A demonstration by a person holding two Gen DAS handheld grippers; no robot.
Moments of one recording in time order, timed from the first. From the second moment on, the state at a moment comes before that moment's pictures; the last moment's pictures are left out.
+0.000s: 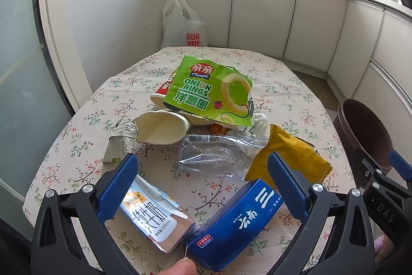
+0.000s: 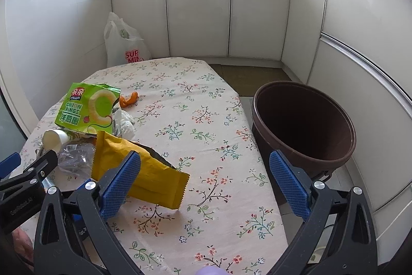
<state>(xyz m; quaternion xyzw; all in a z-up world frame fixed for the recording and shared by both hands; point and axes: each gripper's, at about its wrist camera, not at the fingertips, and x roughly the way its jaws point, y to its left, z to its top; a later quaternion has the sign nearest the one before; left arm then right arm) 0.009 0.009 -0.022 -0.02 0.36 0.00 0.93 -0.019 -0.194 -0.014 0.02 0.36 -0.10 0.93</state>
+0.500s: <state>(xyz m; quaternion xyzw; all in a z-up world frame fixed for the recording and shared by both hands) 0.033 0.042 0.001 -0.07 0.37 0.02 0.93 -0.007 -0.214 0.001 0.08 0.38 -0.07 0.92</state>
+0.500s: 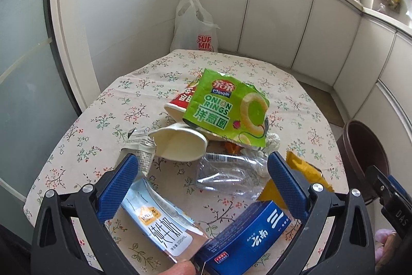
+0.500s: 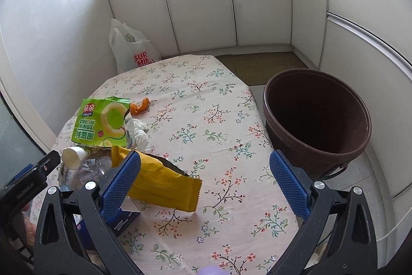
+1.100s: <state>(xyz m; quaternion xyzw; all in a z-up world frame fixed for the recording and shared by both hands) 0.169 0.052 0.016 -0.04 0.47 -0.10 0.88 0.070 -0.231 0.041 0.15 0.37 0.05 0.91</state>
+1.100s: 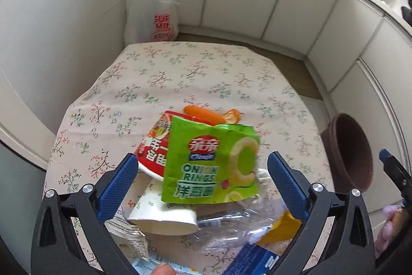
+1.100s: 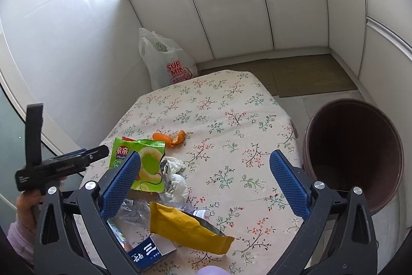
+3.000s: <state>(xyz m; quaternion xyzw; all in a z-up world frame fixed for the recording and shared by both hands) 0.132 0.113 0.089 -0.22 0.32 -0.17 0.90 0.159 -0.191 -0.060 0.19 0.56 0.11 0.80</state>
